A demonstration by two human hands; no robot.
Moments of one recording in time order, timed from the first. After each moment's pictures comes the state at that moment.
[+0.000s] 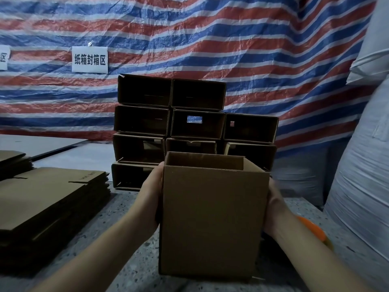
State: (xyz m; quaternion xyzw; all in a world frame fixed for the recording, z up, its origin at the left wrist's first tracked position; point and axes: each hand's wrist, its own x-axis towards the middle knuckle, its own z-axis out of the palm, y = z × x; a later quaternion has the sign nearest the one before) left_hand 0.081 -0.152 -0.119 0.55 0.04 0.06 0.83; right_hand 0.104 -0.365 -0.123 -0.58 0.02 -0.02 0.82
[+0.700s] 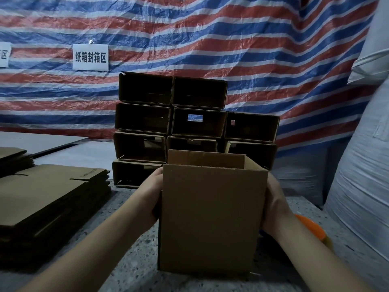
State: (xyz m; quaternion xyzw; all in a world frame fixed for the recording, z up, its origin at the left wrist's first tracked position) left_hand 0.086 -0.140 -0.120 0.62 -0.02 0.00 0.78; right_hand 0.106 -0.369 -0.128 -0.58 -0.06 -0.06 0.81
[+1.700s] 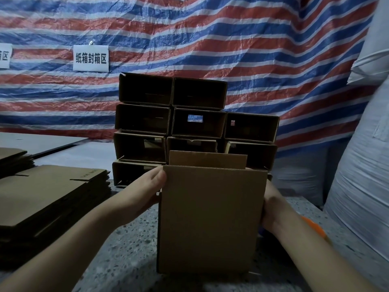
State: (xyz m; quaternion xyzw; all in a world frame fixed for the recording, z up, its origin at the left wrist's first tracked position) left_hand 0.089 -0.104 -0.124 0.71 -0.24 0.00 0.66; right_hand 0.104 -0.362 -0.110 -0.68 0.04 0.01 0.73
